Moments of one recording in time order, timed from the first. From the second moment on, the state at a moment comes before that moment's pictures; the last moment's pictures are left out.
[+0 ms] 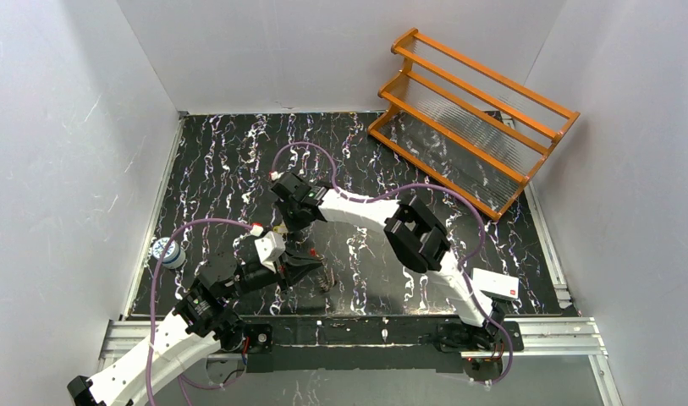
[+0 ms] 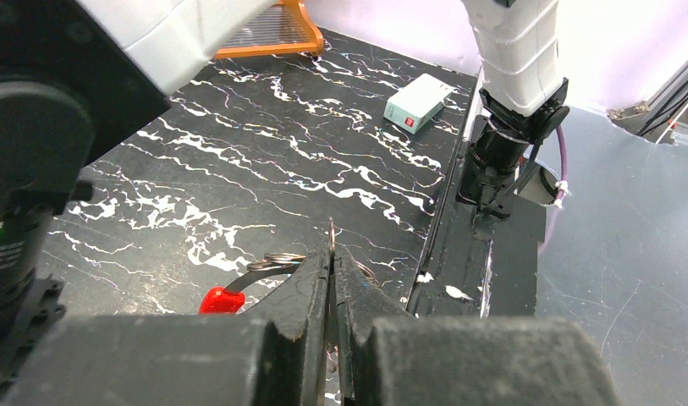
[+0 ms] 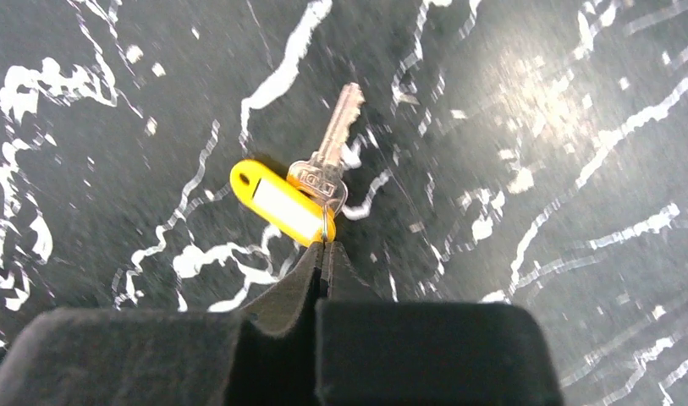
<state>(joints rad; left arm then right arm) -0.79 0.31 0.29 0.01 0.40 -0.15 1.04 2.38 1.98 -0.55 0.01 0.47</state>
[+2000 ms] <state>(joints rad) -0.79 0.47 0.44 -0.12 0.26 0.09 0.70 1.30 1.05 -0.40 -0.78 0.04</state>
